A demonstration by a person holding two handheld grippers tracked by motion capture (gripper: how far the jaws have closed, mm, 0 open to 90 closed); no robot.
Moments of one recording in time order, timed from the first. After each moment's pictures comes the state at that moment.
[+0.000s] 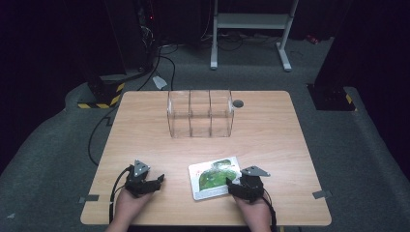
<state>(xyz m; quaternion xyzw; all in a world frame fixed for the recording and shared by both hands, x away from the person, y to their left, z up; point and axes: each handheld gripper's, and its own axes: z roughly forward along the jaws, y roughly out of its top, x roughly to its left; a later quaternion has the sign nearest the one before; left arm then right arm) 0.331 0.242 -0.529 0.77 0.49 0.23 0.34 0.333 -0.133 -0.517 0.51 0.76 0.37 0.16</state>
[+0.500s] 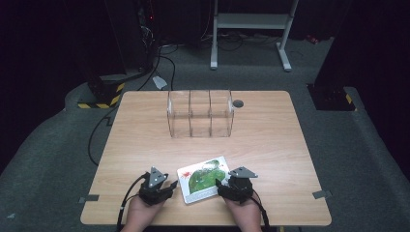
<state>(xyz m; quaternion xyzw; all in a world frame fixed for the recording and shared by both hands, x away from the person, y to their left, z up) 0.304 0.184 -0.518 0.80 0.43 0.21 0.36 0.329 -0.104 -0.518 0.48 0.78 0.38 0.16</state>
